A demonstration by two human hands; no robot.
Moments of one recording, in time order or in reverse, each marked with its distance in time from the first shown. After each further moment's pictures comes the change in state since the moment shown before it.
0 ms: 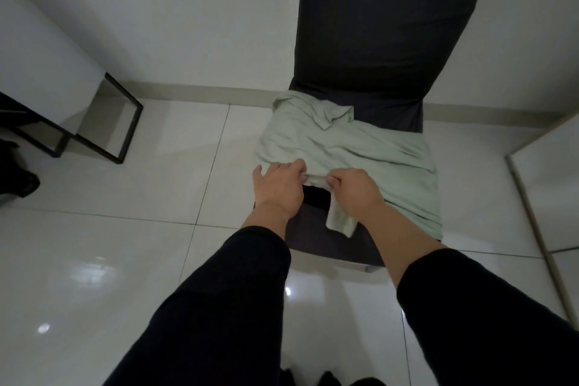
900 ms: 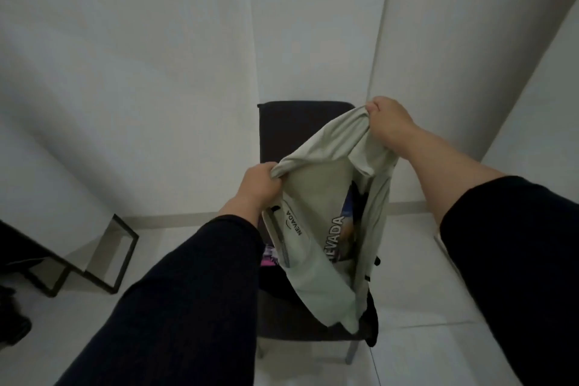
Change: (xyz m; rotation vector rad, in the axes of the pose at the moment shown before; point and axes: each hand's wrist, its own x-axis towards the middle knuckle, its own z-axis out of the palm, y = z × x) left_hand -0.046 0.148 -0.332 -0.327 0.150 0.182; right_hand -0.137 -0.154 -0.425 0.155 0.583 0.012
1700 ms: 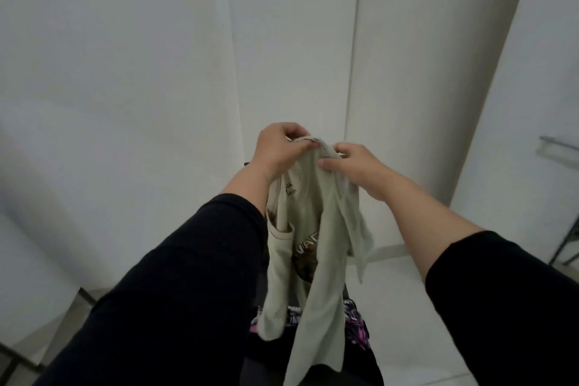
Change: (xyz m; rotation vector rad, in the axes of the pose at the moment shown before) left_hand 0.045 0.112 -0.103 -0.458 0.127 0.355; right_hand -0.020 -0.053 -0.015 0.469 -0.167 -0.027
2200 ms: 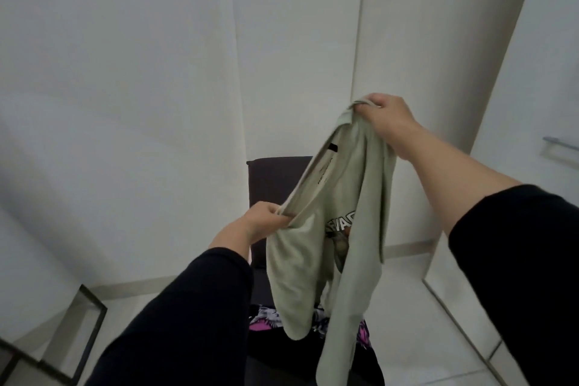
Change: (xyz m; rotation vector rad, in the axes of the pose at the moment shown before) left_hand -0.062 -0.095 0.000 0.015 -0.389 -0.487; right_hand 0.021 -0.042 -0.040 -0.118 0.345 -0.150
